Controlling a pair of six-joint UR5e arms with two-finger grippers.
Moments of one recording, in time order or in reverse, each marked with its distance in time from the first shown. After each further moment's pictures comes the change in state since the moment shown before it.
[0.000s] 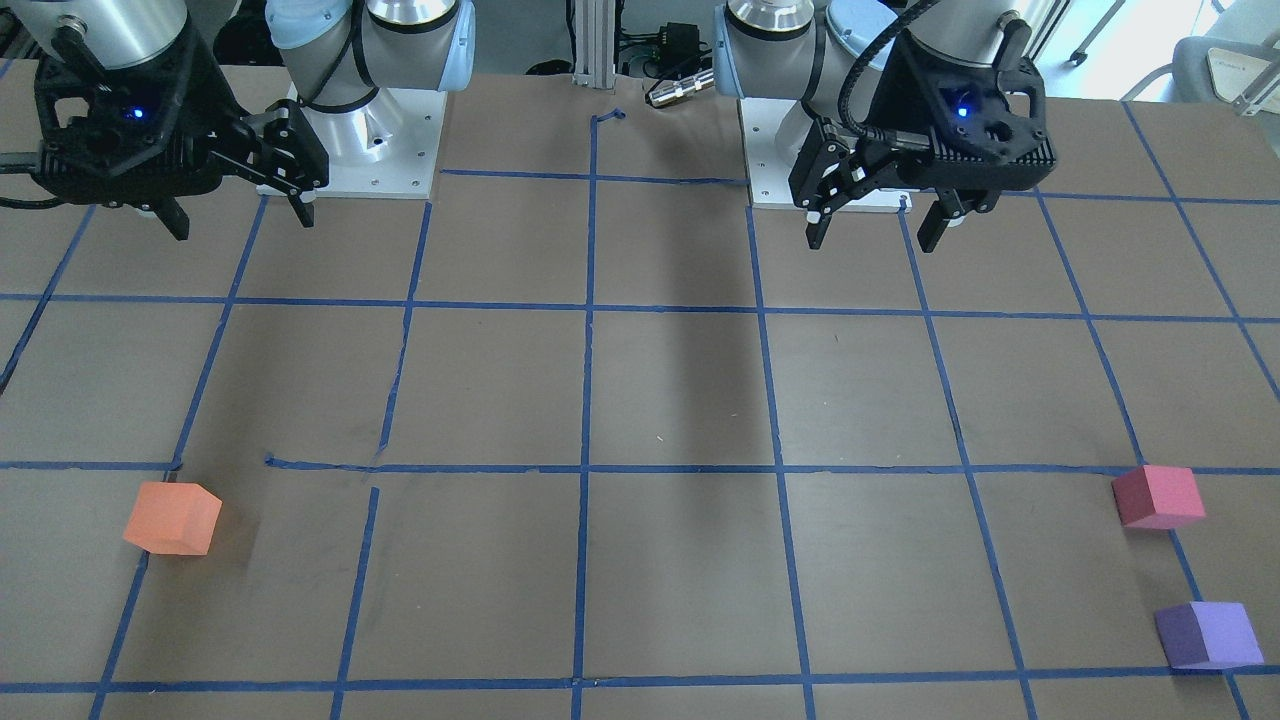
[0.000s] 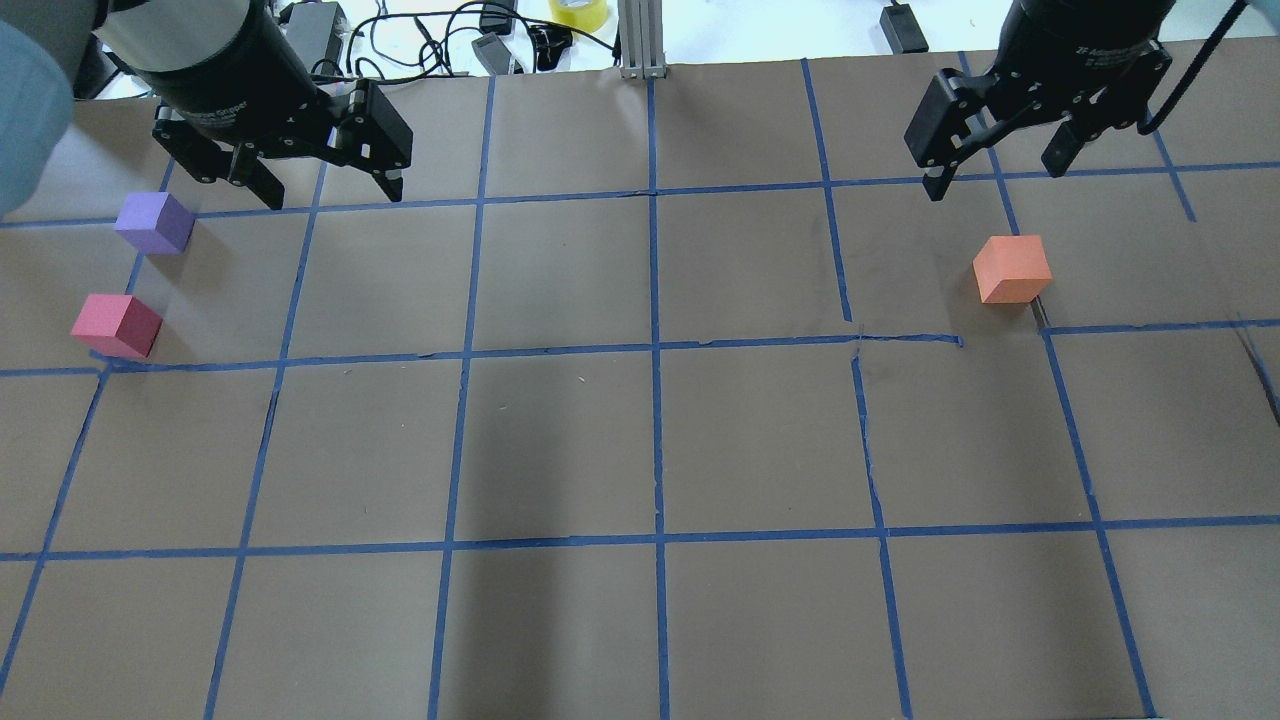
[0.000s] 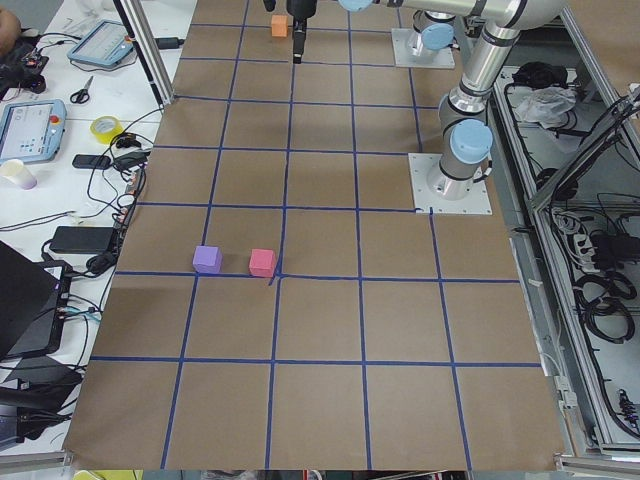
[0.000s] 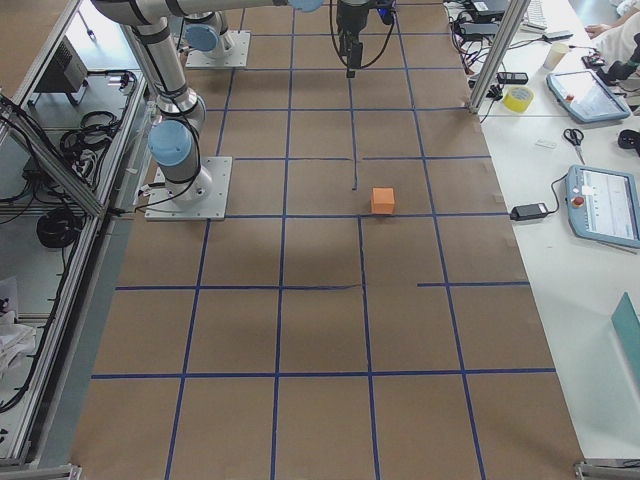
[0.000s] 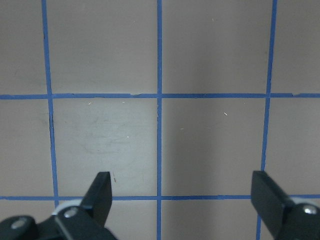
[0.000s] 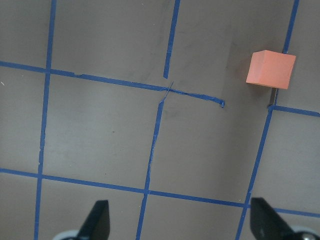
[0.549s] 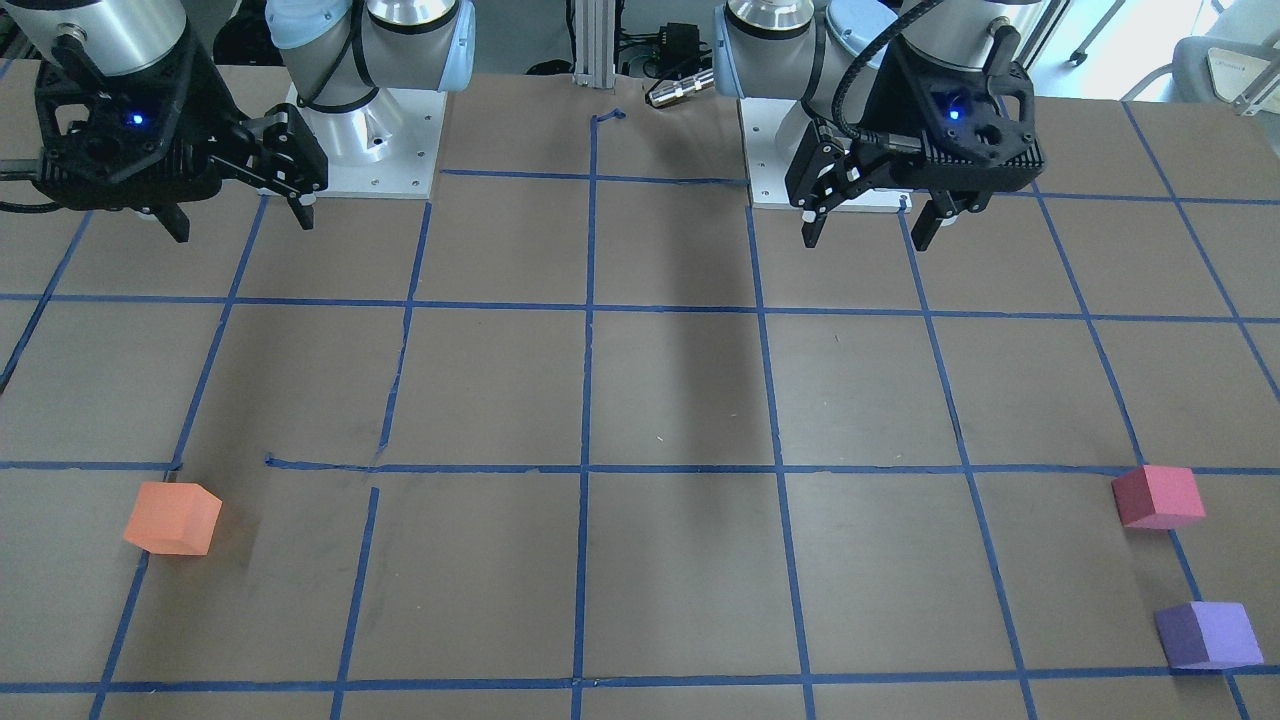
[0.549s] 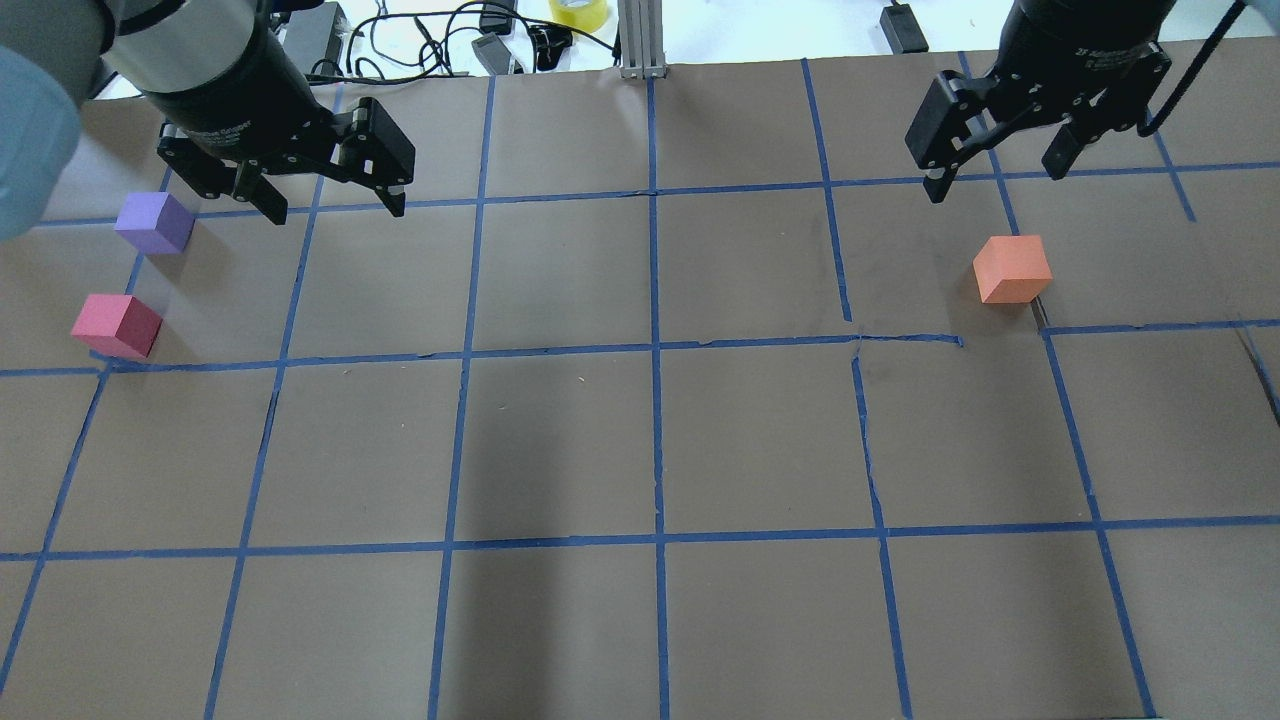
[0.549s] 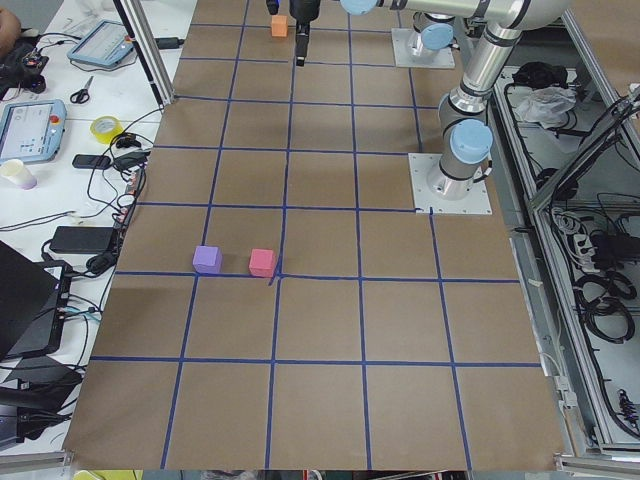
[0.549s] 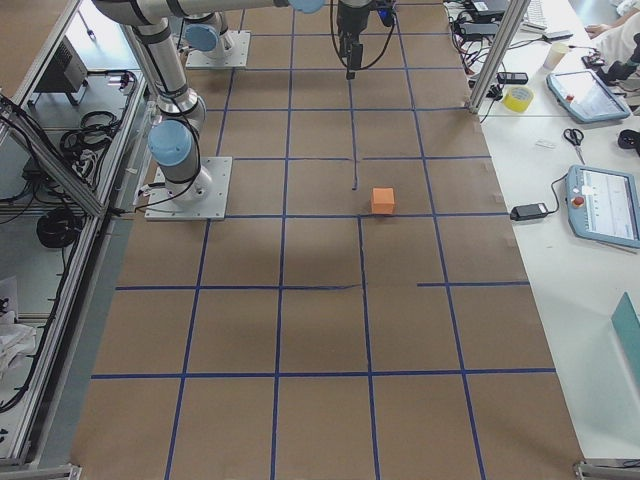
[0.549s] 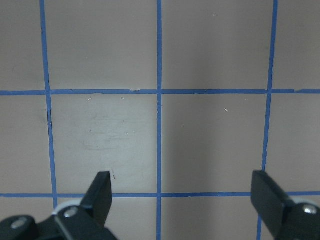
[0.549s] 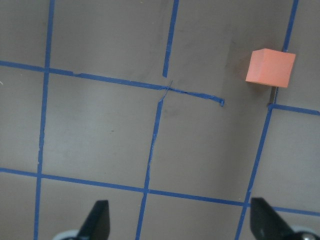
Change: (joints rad) left arm 0.000 0.012 -0.030 0.009 -0.003 0.000; right arm -0.006 0.007 -0.002 0.005 0.000 0.001
